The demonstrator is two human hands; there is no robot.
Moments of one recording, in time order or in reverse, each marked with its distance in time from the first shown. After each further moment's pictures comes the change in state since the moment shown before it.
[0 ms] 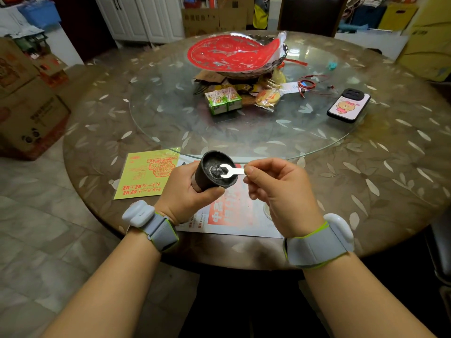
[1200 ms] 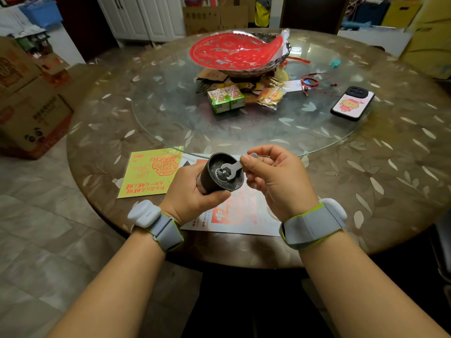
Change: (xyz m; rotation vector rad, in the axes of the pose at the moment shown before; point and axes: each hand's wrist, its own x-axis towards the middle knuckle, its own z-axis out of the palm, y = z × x) left_hand -0.002 0.001 0.001 0.010 -0.012 0.040; right_hand 0.018 -0.002 0.012 0.095 -0.021 0.084
